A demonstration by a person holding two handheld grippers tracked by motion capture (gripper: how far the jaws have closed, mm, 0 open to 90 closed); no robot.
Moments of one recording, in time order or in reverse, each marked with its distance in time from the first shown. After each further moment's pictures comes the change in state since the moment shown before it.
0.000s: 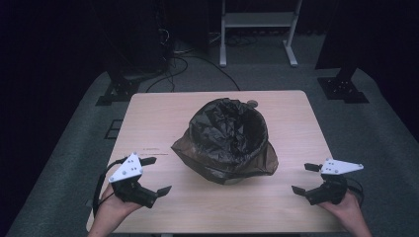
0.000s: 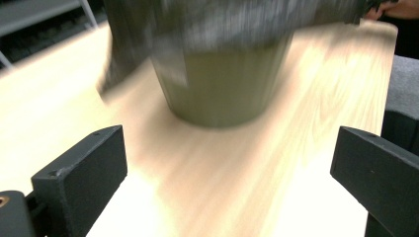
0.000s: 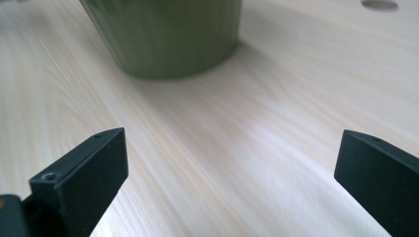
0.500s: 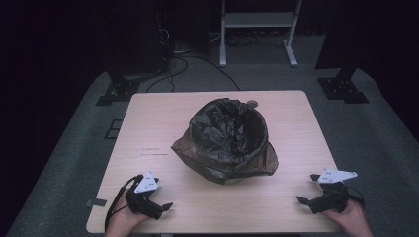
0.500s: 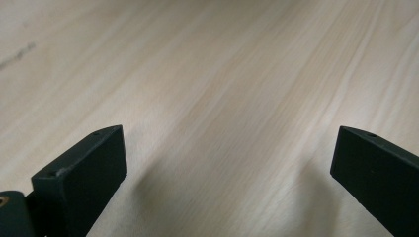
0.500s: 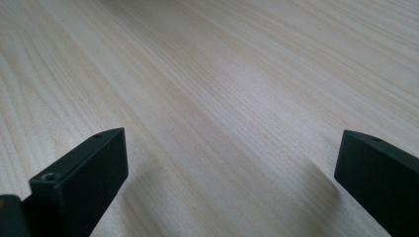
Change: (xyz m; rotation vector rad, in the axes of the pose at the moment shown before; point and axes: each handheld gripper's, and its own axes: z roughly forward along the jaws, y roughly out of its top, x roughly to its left) left arm 0.009 -0.080 0.053 0.287 0.034 -0.029; right arm -0.005 -0.034 0.006 0.177 -0.073 -0.006
